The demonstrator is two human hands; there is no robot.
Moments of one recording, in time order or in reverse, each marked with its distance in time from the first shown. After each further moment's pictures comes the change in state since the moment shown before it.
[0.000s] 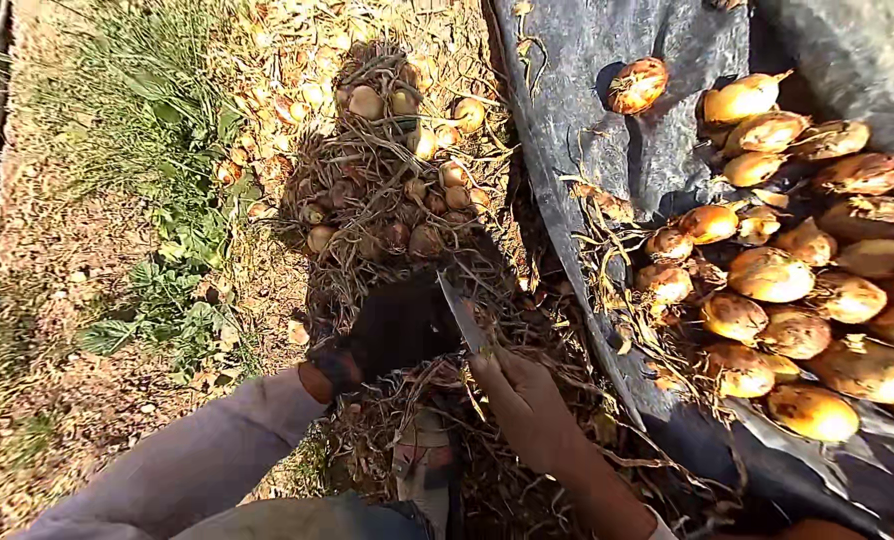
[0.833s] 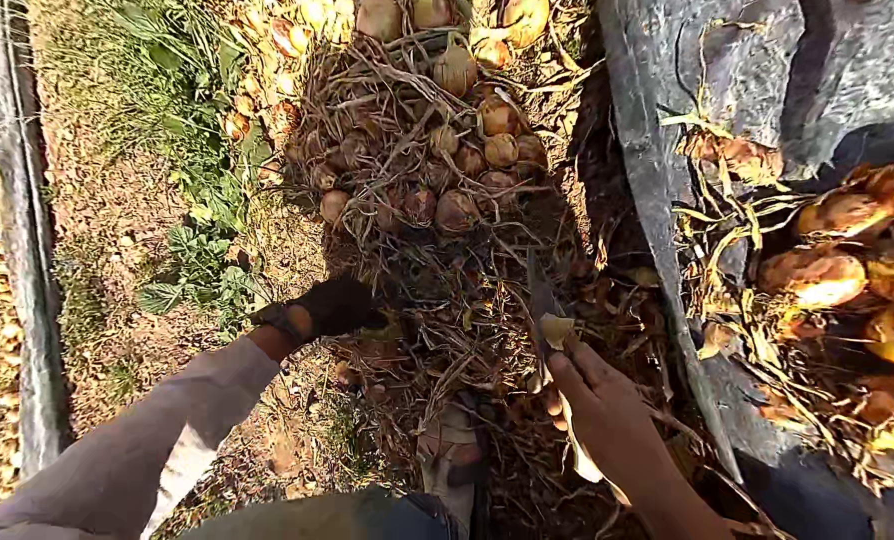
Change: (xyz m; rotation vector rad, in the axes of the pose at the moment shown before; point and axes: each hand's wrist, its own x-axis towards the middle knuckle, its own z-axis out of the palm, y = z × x) left_hand -0.009 -0.157 0.020 0.071 -0.824 -0.485; right_hand 0.029 0.045 -0.017 0.096 0.079 0.355
